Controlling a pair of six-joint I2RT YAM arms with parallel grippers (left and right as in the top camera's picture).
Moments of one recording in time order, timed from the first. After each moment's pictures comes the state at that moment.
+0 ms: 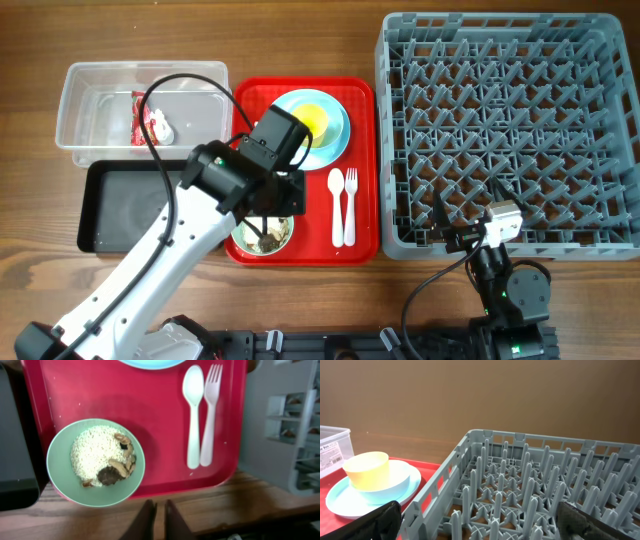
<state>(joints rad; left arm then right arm) -0.60 1.40 1.27 -1.17 0.05 -0.57 0.14 0.01 0.01 0.00 -0.05 -0.04</state>
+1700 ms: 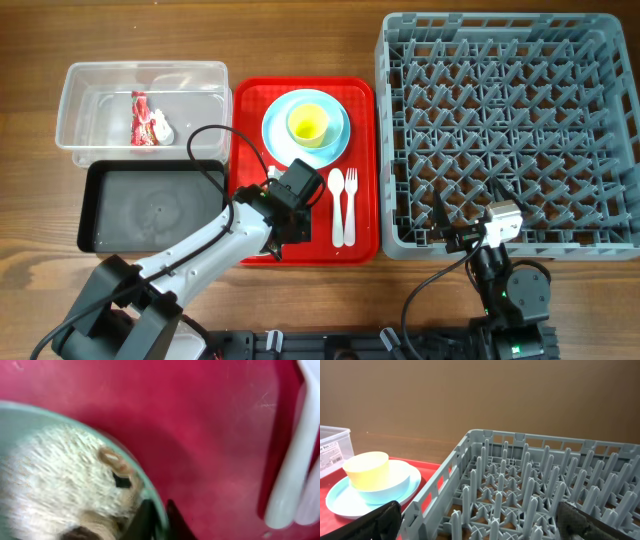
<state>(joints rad) -0.67 1.54 0.81 -0.66 -0.04 -0.64 0.14 0.01 0.01 0.00 -0.05 -0.04</state>
